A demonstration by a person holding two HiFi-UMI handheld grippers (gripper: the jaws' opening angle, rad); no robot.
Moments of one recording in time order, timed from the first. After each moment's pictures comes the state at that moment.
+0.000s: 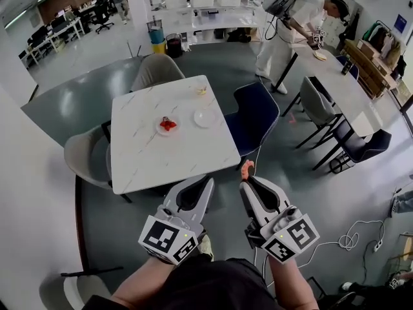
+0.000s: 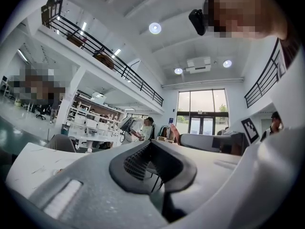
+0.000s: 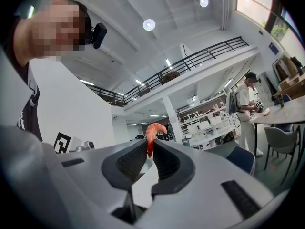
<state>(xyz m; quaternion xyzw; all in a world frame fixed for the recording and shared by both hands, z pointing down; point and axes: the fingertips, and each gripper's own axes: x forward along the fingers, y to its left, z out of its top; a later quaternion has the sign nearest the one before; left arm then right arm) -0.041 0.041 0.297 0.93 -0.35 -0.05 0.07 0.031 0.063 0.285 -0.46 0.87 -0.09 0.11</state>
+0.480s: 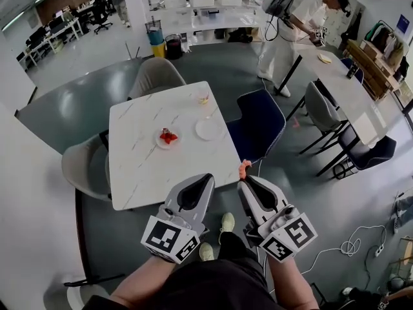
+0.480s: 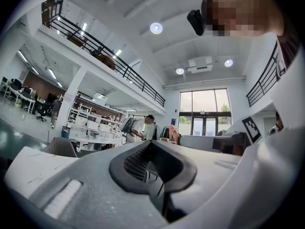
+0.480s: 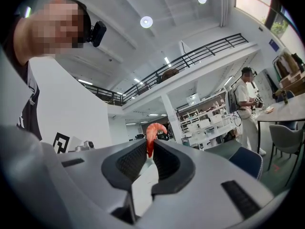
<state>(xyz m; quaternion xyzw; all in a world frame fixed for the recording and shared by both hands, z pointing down) -0.040 -0.054 0.309 0.93 -0.35 -0.05 0.07 0.027 -0.034 0.300 -0.46 0.87 -0.10 0.11</state>
